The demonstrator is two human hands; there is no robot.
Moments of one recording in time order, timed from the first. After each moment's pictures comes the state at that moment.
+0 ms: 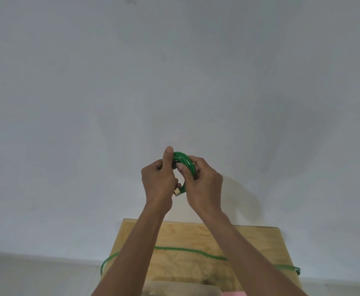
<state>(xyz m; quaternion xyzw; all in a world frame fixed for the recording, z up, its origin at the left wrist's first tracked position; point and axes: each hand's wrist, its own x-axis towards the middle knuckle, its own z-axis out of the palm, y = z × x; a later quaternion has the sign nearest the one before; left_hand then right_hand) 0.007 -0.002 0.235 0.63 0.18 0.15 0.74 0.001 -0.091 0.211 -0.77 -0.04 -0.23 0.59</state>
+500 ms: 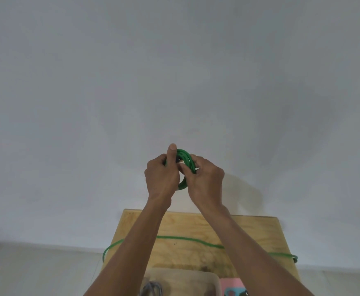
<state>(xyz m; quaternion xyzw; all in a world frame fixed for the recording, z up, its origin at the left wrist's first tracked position) 0.007 -0.009 0.217 0.75 0.16 0.16 0.62 0.002 -0.099 0.196 -0.81 -0.01 -0.21 0.54</state>
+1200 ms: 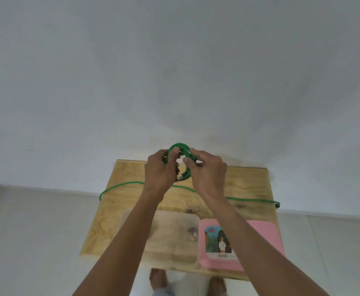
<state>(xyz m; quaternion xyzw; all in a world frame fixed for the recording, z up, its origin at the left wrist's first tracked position) -0.049 -0.051 0.120 0.81 0.17 0.03 0.56 -0.050 -0.167 0.112 -0.81 0.09 -0.06 0.57</state>
